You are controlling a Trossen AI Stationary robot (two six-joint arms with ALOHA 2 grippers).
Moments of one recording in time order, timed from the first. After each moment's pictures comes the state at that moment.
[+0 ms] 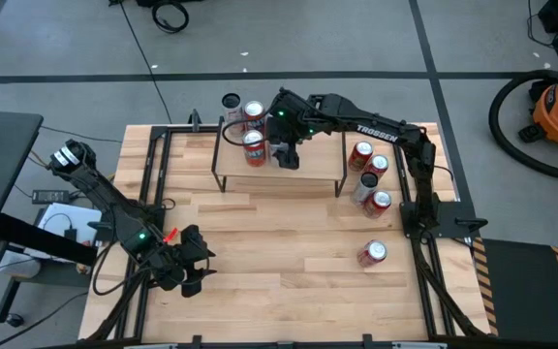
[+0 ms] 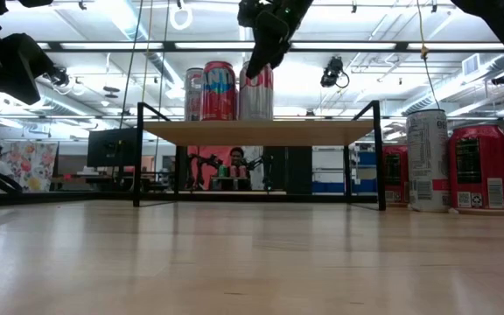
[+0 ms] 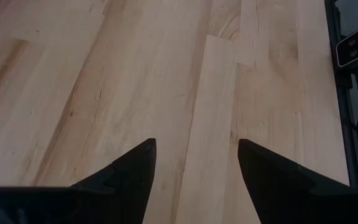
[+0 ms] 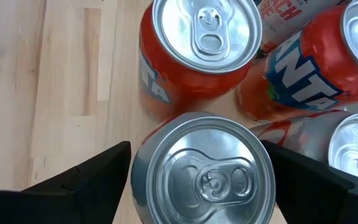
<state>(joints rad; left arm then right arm) -0.82 1.16 0.68 -0.46 -0.52 -0.90 -0.31 1.98 2.14 -1.09 0.00 -0.32</state>
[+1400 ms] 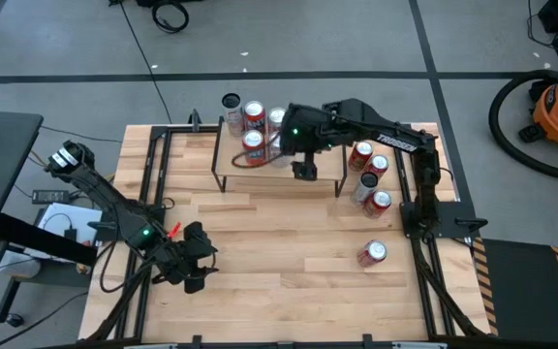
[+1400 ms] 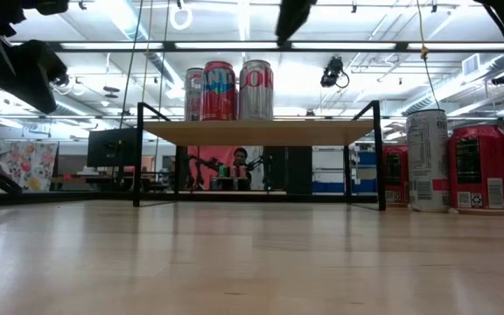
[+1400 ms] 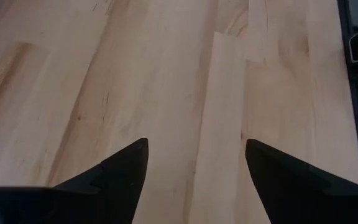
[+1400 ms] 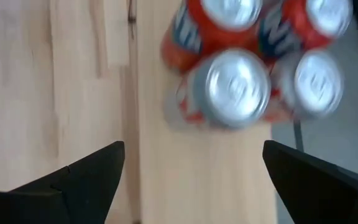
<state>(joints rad) -0.74 1.16 0.68 -0.46 -0.46 -0.82 -0.15 1.94 2.35 -1.46 0.24 -0.17</state>
